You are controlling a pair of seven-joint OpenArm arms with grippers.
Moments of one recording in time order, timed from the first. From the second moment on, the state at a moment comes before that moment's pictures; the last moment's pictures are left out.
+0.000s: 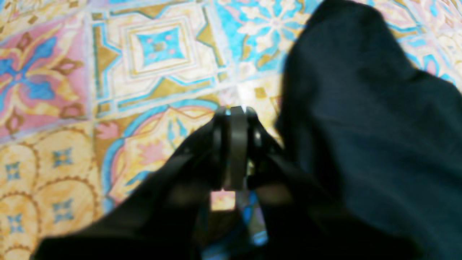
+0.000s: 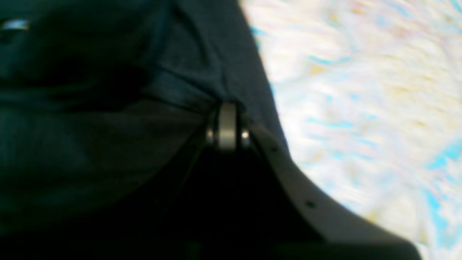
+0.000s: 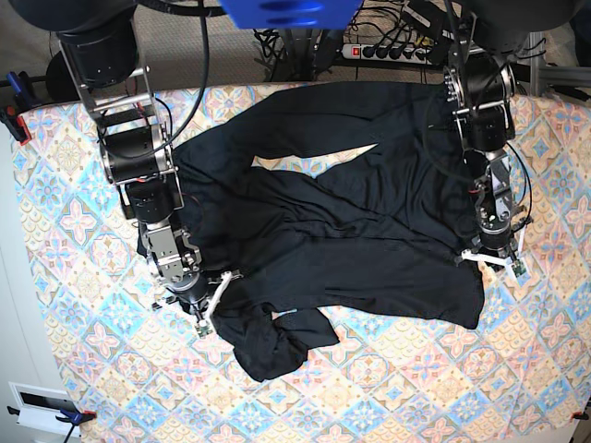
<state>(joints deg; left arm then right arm) -19.5 -15.4 -15.0 38.5 -15.3 10.2 5.0 43.2 6.2 -15.9 14.1 -3.9 11.6 0.3</state>
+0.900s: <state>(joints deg) -4.0 -11.8 -15.0 58.7 -15.0 13.5 8.2 46.9 6.6 -15.9 19.3 -4.0 5.4 -2.9</state>
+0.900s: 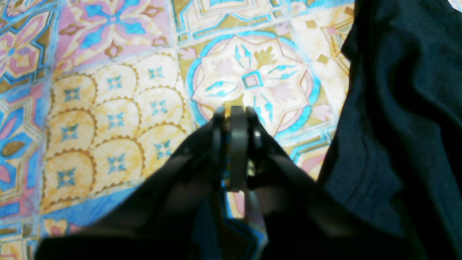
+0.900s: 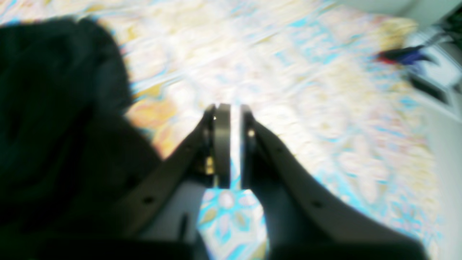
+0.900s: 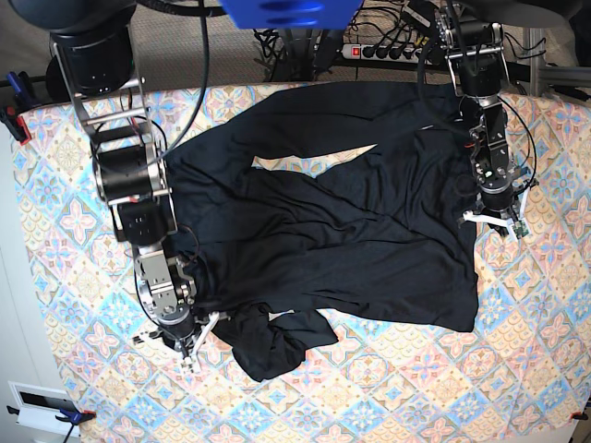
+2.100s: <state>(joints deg) -2.3 -11.4 -15.0 58.8 -15.0 12.8 6.1 36.6 14.2 -6.8 44.0 23.4 32.7 -34.0</state>
